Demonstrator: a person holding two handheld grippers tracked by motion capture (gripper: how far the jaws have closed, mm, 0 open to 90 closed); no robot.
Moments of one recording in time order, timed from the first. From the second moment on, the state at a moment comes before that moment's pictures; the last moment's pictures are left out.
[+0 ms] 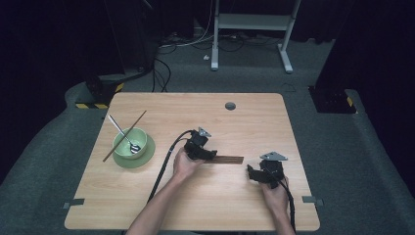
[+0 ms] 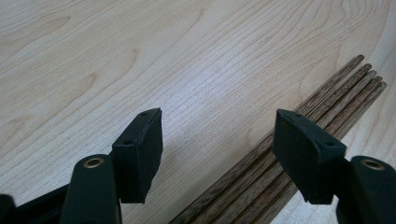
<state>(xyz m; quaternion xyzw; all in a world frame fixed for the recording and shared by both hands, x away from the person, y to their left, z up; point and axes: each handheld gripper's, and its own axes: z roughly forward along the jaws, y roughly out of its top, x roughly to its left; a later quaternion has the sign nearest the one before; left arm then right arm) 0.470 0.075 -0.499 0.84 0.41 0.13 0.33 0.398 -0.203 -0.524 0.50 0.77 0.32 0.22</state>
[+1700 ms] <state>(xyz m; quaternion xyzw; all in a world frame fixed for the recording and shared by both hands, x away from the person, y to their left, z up) 0.479 0.090 -0.509 0.84 0.43 0.15 0.30 0.398 -0.203 -0.524 0.50 0.77 0.32 0.22</state>
